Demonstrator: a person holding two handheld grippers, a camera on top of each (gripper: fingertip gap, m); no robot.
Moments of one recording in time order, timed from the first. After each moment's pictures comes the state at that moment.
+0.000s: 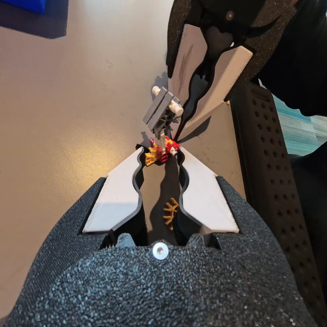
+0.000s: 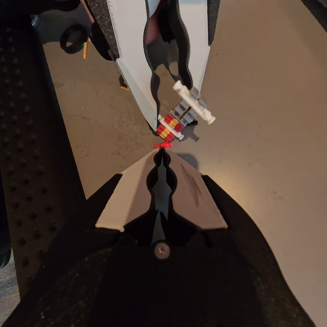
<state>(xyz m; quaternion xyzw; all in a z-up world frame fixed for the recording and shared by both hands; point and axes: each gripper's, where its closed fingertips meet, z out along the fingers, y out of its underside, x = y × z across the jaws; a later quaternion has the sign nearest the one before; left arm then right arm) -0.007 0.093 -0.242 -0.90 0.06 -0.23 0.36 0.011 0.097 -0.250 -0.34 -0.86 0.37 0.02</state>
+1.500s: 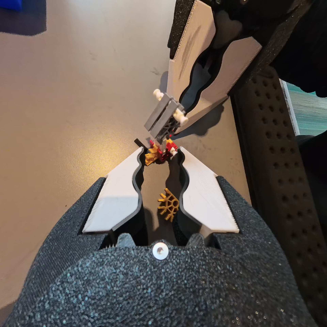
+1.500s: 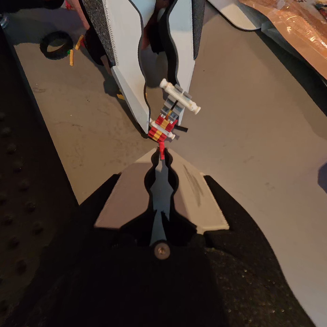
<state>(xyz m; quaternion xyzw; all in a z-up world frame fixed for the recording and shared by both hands) 0.001 0.079 -0.245 -0.91 0.11 -0.20 0.35 0.011 0.093 -0.245 -0.35 -0.85 0.37 0.14</state>
